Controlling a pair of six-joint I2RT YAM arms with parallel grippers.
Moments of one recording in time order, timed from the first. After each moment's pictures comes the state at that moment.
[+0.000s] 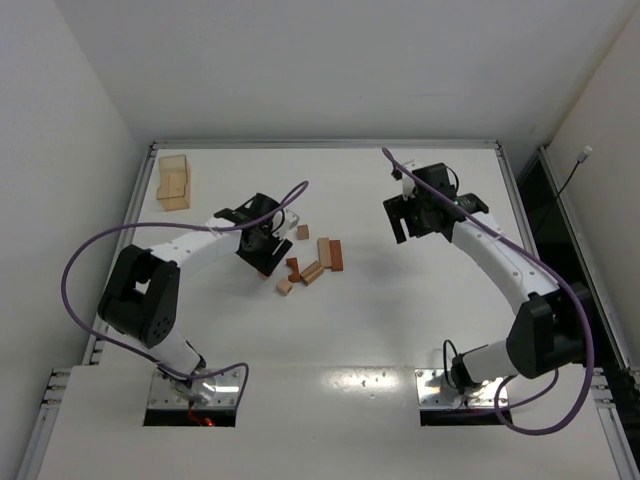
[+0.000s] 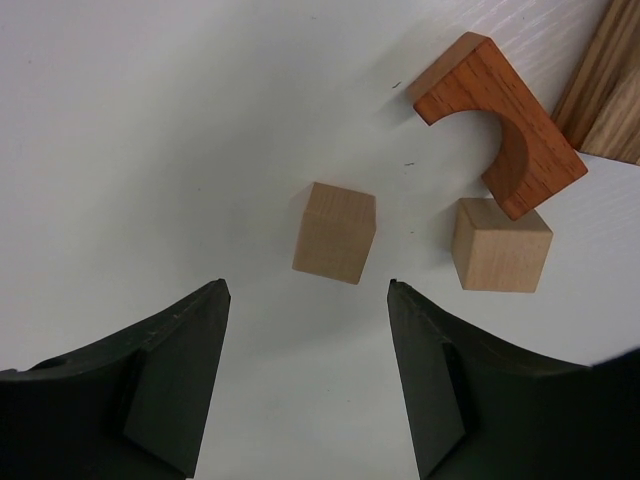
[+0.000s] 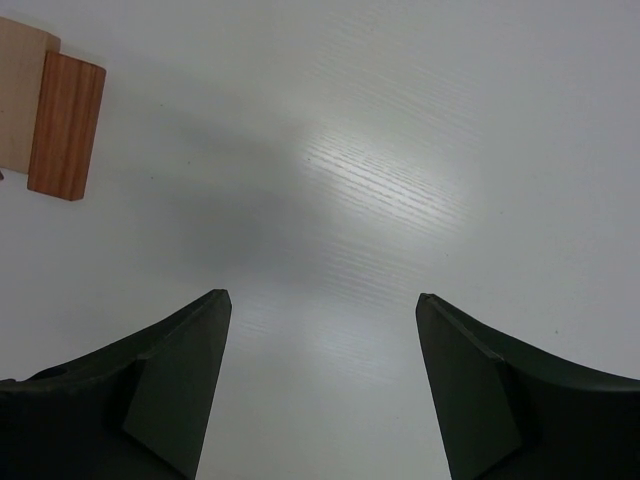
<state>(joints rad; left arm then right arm) -0.45 1.61 1.06 -0.63 -0.06 0.17 0.31 1.43 1.13 -0.60 0.07 -0.10</state>
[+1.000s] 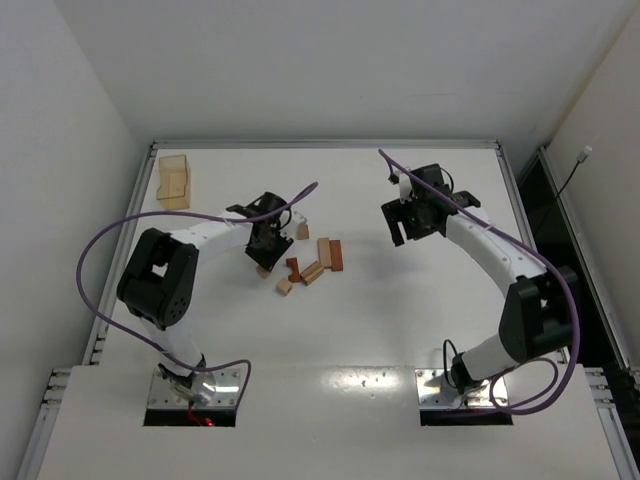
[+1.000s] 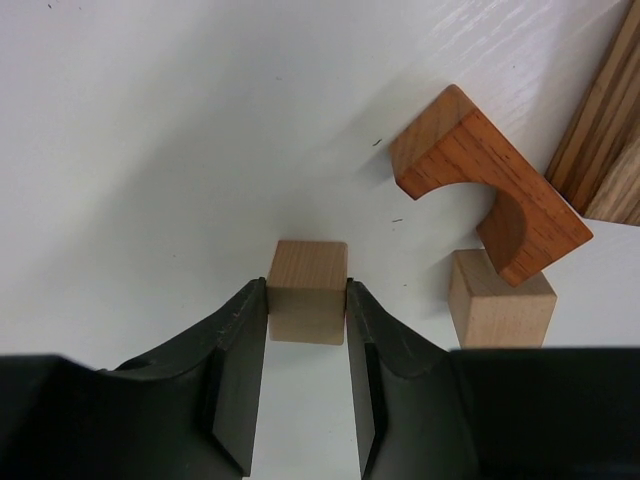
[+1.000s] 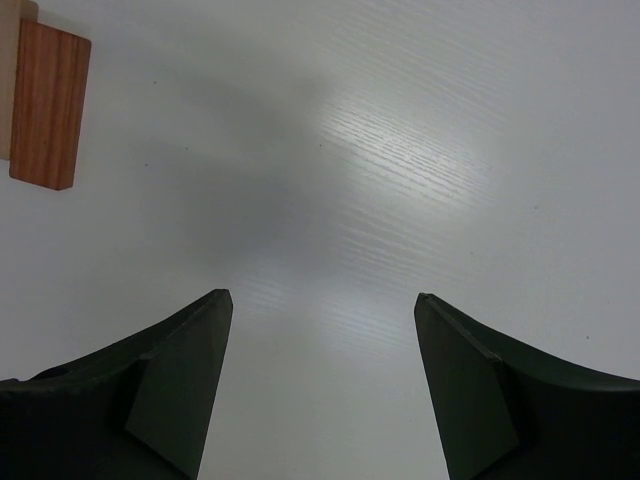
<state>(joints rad) -0.45 1.75 1.12 -0.60 -0.01 0.22 0.29 1.51 1.13 -0.60 0.02 -0.10</state>
